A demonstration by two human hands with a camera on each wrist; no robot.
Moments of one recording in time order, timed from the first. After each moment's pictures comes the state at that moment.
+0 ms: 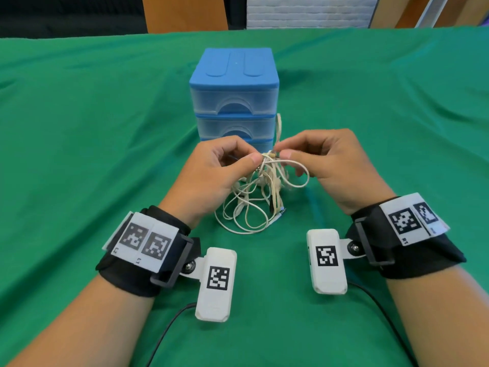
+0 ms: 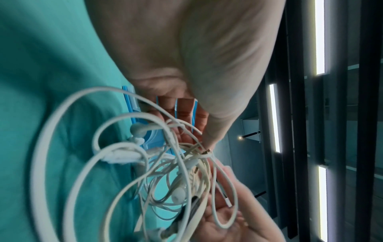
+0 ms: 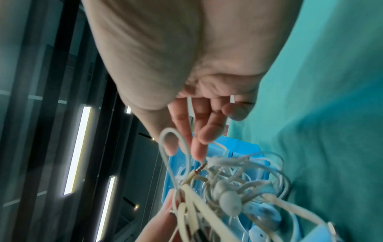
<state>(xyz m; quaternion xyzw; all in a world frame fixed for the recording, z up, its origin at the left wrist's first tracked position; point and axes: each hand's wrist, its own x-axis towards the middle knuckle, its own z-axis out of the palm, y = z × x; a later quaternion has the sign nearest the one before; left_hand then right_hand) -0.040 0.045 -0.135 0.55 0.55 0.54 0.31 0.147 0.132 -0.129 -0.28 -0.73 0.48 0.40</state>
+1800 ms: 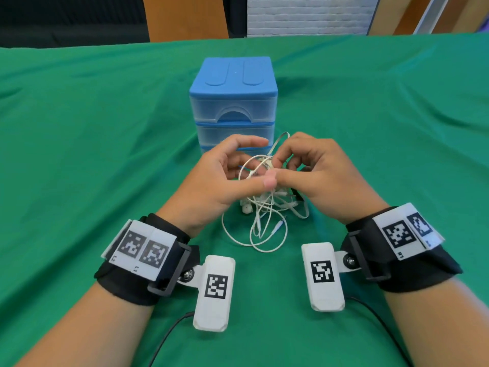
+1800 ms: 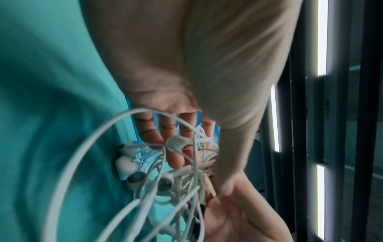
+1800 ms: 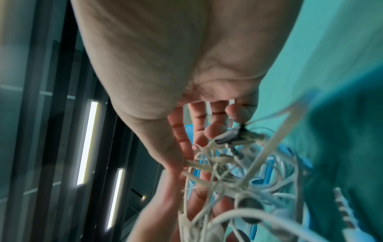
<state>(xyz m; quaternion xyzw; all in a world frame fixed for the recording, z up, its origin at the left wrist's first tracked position) -0.035 0.043 -0.133 0.54 0.48 0.55 0.42 0.141 0.126 -0.127 -0.26 -0.81 0.39 0.36</state>
